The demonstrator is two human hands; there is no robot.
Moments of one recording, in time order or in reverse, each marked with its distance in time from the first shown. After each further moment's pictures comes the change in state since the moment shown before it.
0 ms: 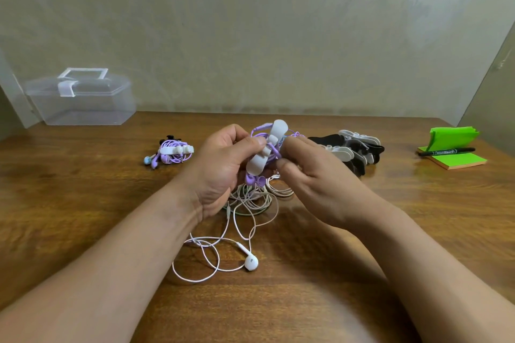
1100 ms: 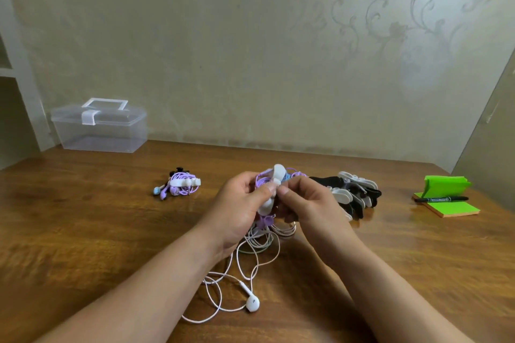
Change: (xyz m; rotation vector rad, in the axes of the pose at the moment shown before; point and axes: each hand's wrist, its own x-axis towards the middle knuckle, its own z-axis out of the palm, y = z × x) left_hand 0.014 -0.030 0.001 0.029 0.018 0.064; right_hand 0.012 0.001 0.021 0.745 0.170 0.359
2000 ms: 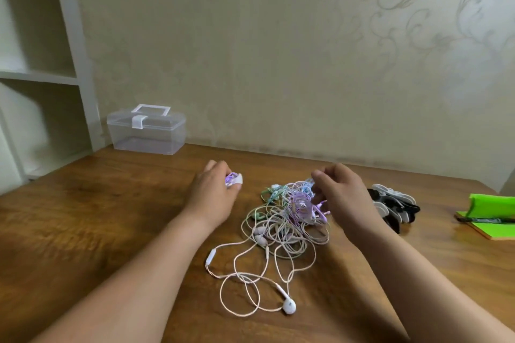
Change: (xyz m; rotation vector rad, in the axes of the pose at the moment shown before) left_hand 0.017 0.027 -0.108 1.213 0.420 0.172; right_hand 0.042 -0.021 0.006 -0.235 0.162 -0.063
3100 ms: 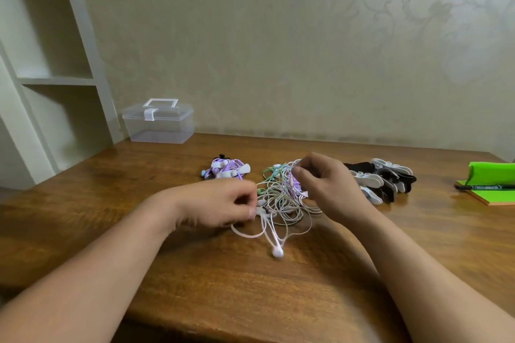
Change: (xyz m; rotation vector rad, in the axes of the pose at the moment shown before) left_hand -0.059 0.042 -0.068 -0.009 -0.835 0.274; right_hand -0.037 0.009 -0.005 -0.162 -0.210 -0.219
